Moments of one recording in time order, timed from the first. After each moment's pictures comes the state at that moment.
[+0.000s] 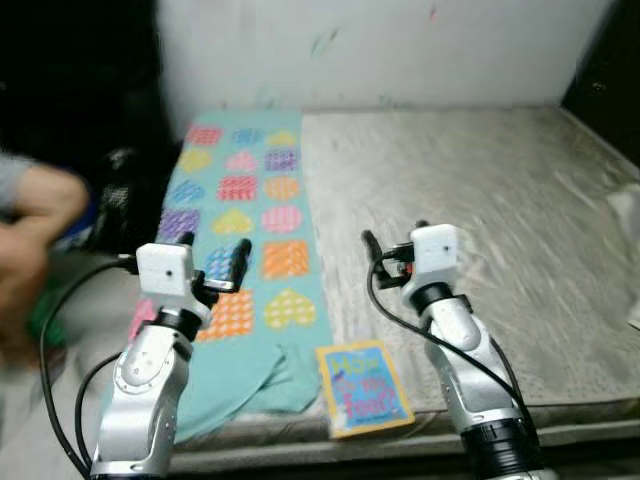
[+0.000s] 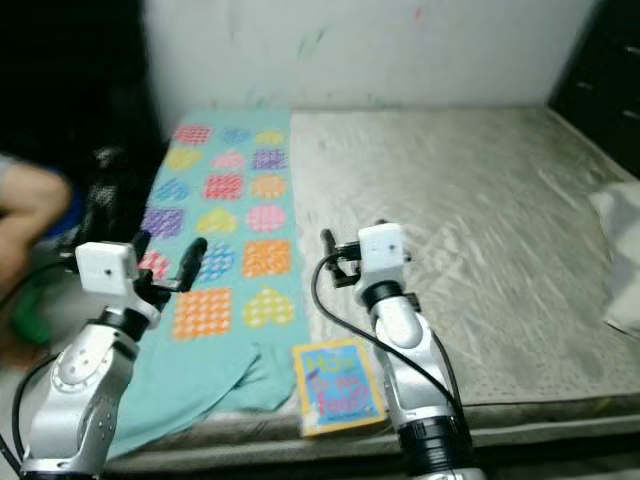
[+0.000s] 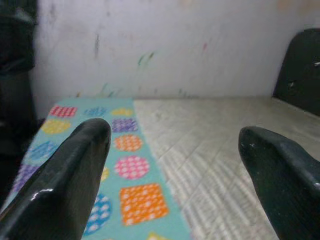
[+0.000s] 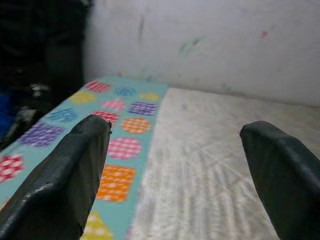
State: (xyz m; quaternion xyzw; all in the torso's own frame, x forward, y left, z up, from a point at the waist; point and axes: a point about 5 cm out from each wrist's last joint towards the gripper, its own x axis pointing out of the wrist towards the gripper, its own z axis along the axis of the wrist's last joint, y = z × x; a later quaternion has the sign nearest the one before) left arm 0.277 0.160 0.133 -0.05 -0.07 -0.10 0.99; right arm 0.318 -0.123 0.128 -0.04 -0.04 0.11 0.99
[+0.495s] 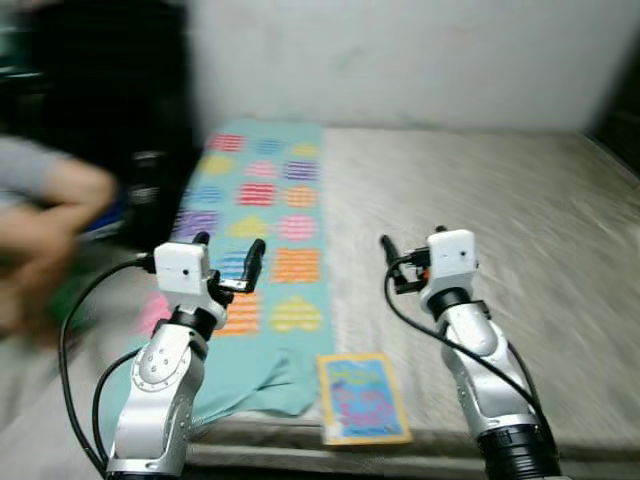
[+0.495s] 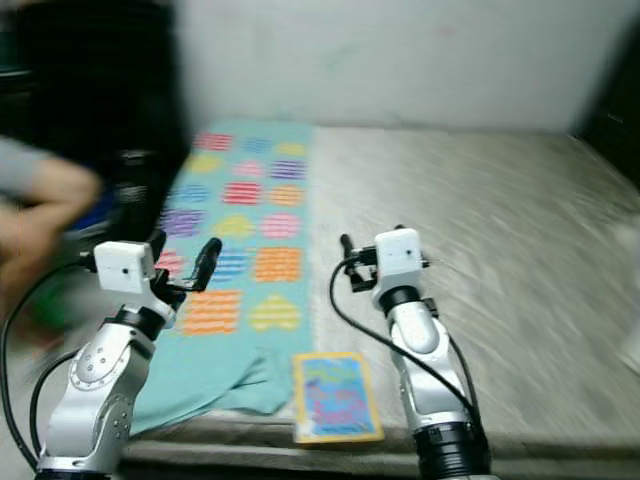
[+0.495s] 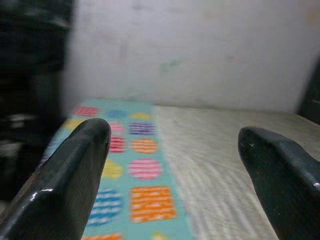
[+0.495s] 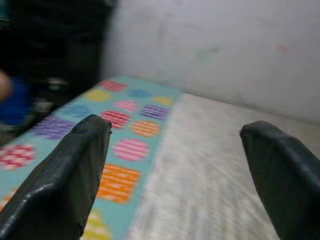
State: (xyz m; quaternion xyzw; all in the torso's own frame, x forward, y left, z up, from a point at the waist) left arm 0.279 0.152 0.133 -0.06 -0.06 -0.10 0.99; right arm 0.316 -0.136 0.124 -0.06 -0.03 0.09 0.99
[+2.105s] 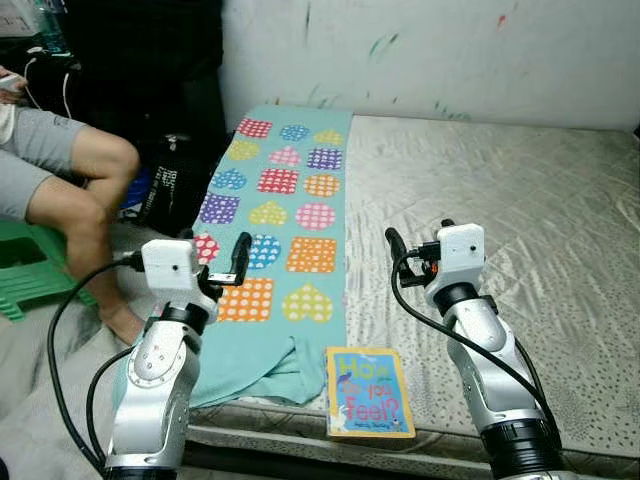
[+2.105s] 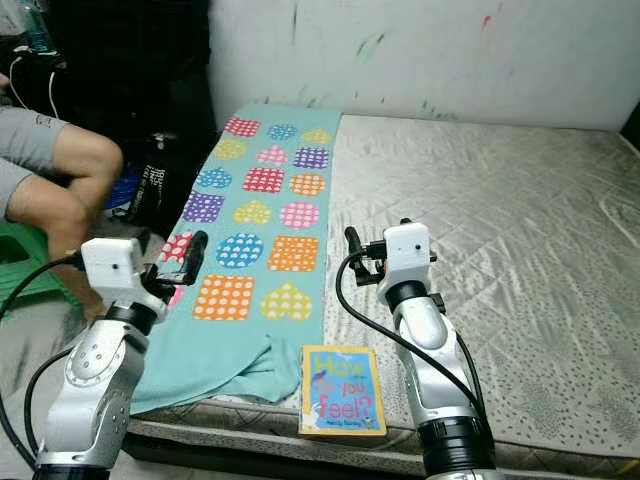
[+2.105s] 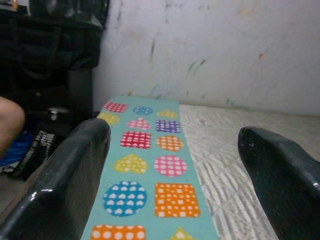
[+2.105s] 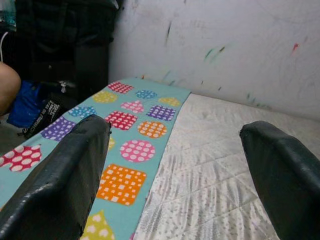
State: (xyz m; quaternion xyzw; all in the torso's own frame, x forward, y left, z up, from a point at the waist) left arm 0.281 0.163 0.134 -0.05 -0.07 -0.06 0.99; right arm 0.319 -0.147 0.125 -0.04 -0.04 0.08 1.00
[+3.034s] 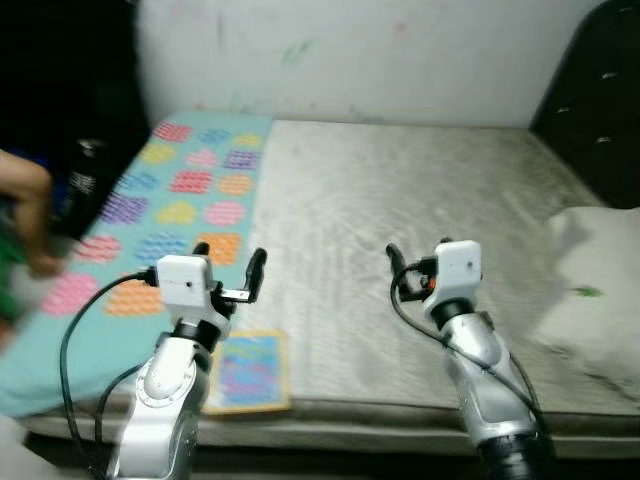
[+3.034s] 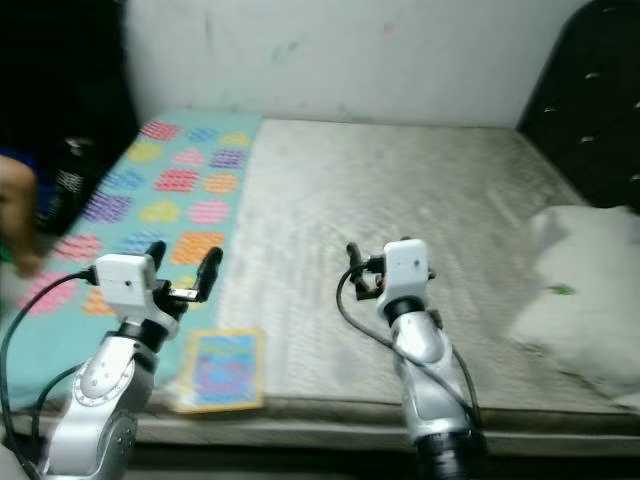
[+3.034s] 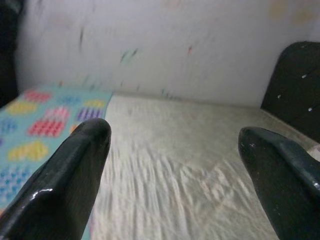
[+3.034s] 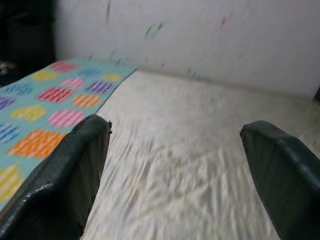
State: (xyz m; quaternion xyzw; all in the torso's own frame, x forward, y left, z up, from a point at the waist) left arm 0.260 0.152 0.120 -0.06 -0.04 -0.08 0.99; right arm 0.305 -0.135 0.101 -0.02 0.00 0.08 1.00
